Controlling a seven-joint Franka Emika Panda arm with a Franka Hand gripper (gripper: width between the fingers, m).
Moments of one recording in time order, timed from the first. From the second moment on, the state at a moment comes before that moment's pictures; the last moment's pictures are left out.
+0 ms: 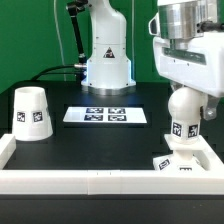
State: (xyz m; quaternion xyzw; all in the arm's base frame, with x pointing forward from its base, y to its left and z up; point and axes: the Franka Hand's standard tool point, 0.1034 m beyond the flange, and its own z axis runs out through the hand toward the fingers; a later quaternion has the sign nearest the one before) arm 0.607 0.115 0.112 -0.84 0.54 0.02 0.07
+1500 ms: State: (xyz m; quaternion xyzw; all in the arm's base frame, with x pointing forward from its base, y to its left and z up) arm 0.611 0.110 0.113 -0.99 -0.13 -0.04 0.03
